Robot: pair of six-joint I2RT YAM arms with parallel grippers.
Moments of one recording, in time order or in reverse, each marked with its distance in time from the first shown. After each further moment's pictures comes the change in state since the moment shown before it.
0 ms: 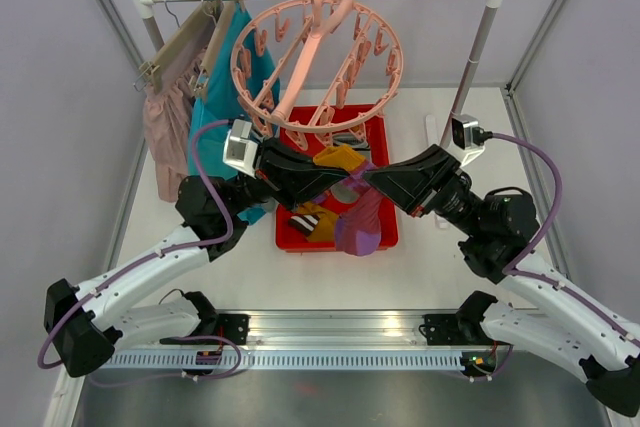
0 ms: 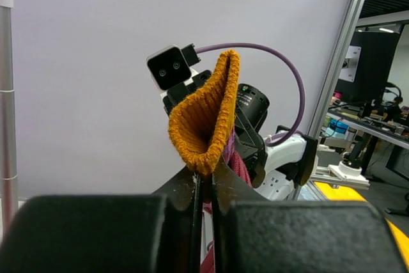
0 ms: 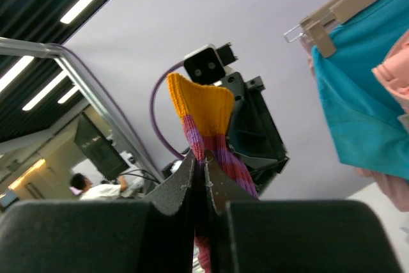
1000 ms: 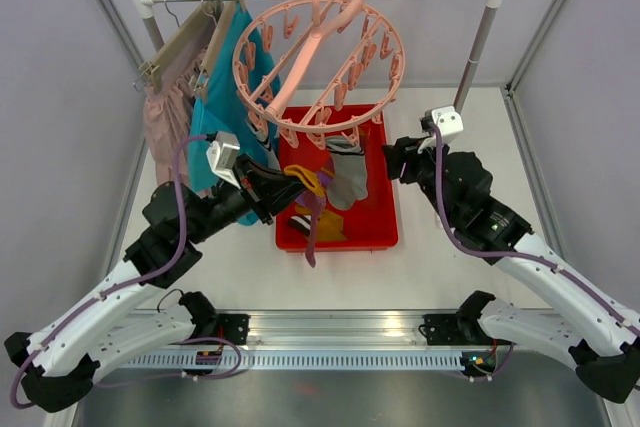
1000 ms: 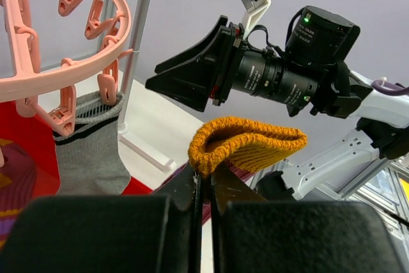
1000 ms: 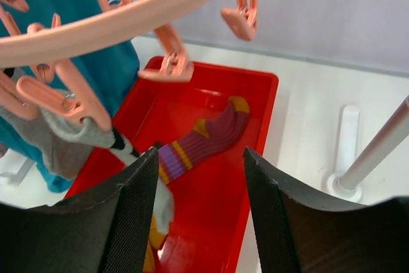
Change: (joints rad) left arm -0.001 -0.306 0.036 -0.835 -0.311 0.209; right arm -0.019 0.124 0.200 -0.837 0.762 -0.913
